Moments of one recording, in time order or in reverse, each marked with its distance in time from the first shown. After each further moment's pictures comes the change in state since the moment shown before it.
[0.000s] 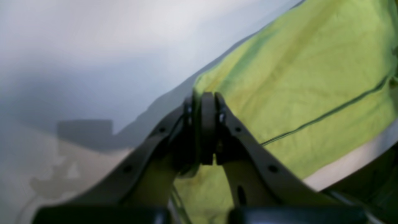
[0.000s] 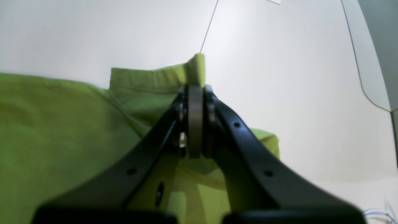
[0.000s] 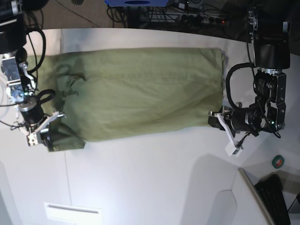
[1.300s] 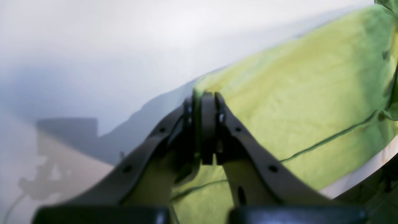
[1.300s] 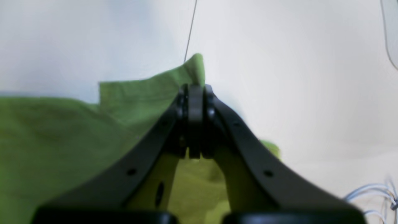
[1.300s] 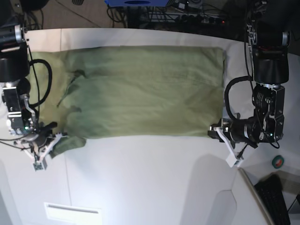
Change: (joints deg) left arm -7.2 1.9 -0.1 -9.1 1.7 2.0 -2.6; right arm 12.6 -3.2 1.5 -3.4 0.5 0.0 -30.7
